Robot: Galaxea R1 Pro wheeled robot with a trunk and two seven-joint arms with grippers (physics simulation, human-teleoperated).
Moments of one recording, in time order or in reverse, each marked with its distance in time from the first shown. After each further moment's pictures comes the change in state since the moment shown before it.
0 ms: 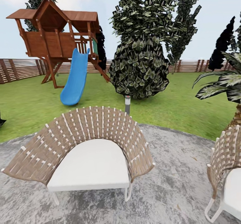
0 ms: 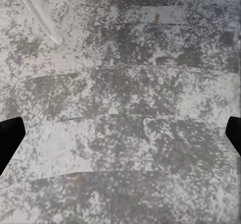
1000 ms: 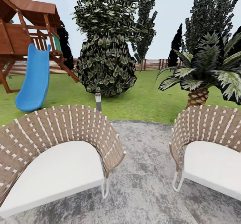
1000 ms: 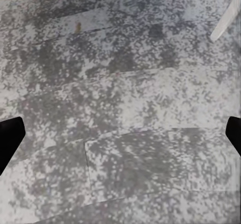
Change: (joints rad) left arm 0.000 0.000 0.000 0.000 0.000 0.000 0.000; right arm 0.000 0.000 0.000 0.001 0.000 0.000 0.000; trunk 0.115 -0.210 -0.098
